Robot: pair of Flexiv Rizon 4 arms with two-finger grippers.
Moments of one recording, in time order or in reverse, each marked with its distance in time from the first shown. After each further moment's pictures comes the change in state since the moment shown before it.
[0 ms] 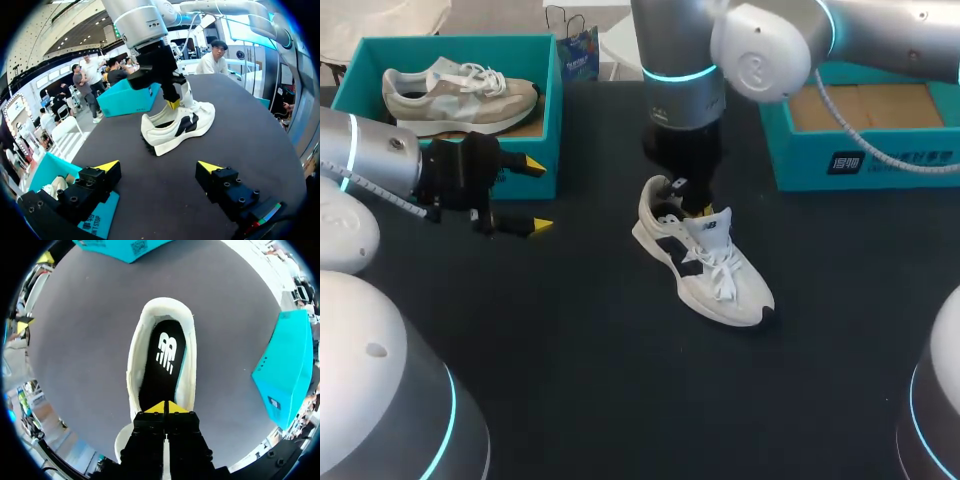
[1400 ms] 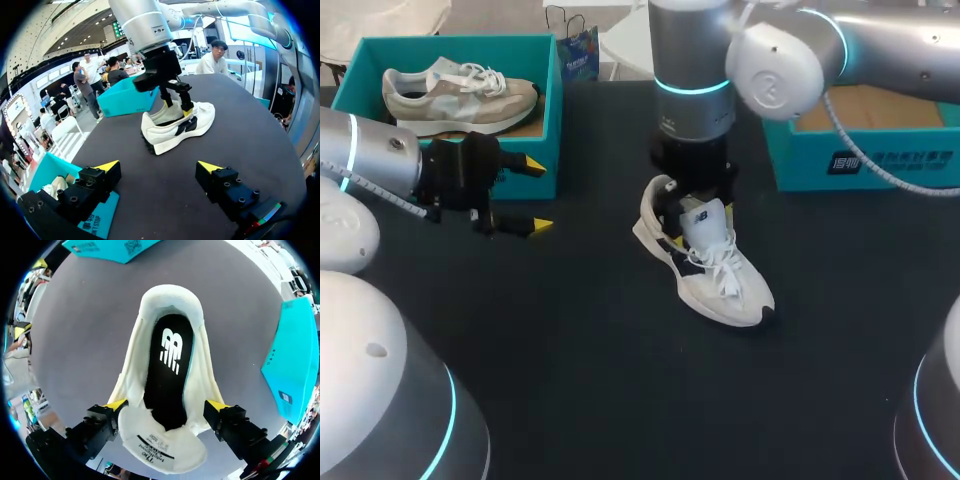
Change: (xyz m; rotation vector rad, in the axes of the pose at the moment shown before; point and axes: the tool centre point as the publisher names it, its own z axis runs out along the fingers) left arm 0.000 0.000 0.000 0.000 0.000 0.000; right arm 0.007 -0.007 0.012 -0.035 0.042 0.061
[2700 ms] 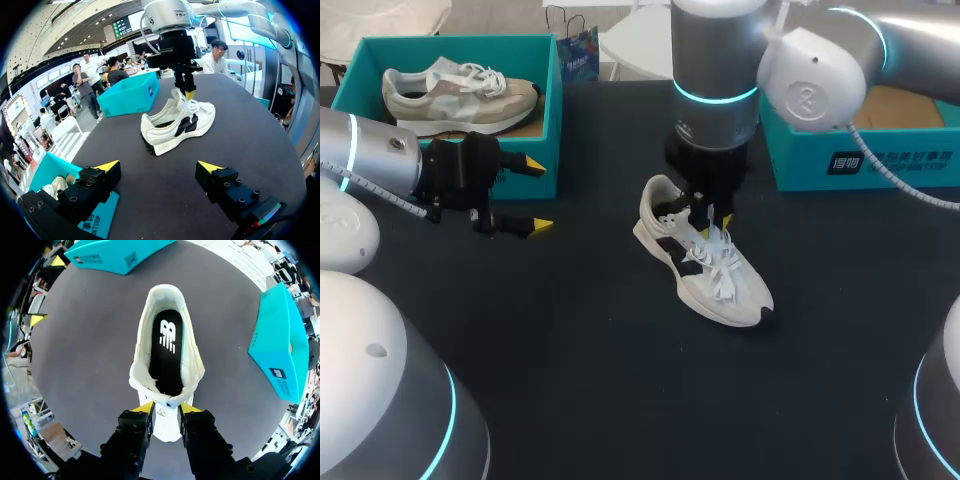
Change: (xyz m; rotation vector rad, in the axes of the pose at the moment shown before) left arm 0.000 0.000 0.000 0.000 0.000 0.000; right arm 0.007 -0.029 -0.027 -0.107 -0.037 0.060
